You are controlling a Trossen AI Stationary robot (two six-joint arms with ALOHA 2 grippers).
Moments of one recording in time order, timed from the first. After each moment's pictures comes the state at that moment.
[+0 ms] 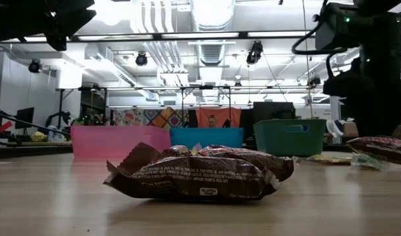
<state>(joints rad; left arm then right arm) -0.32 0.35 0.04 0.87 -0.62 0.32 0.08 1.20 0.62 -0.89 0.06 1.30</state>
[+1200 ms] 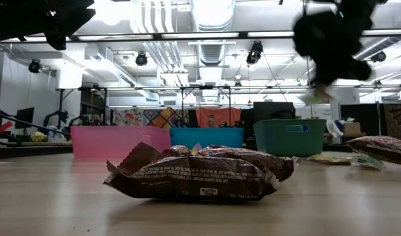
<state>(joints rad) -0.32 0.35 0.04 0.87 -0.62 0.33 0.08 1.18 0.85 -0.76 0.09 1.01</state>
